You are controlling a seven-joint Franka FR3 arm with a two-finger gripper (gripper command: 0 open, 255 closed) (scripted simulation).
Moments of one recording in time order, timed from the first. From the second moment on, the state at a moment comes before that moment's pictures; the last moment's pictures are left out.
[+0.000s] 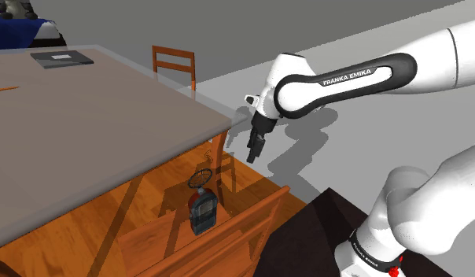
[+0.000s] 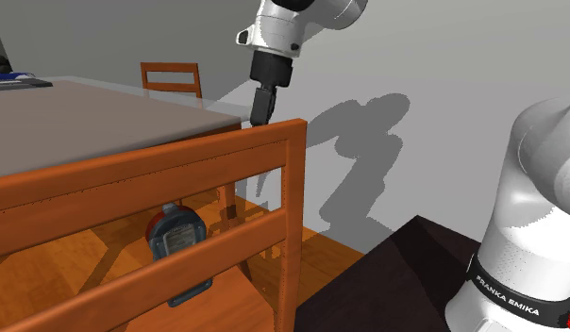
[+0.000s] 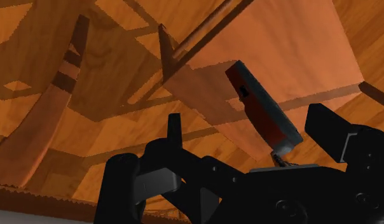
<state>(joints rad) 0.36 -0.37 -0.03 -2.49 0.23 2.26 -0.63</state>
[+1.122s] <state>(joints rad) 0.59 0.02 0.02 -2.42 0.54 2.62 -1.26</state>
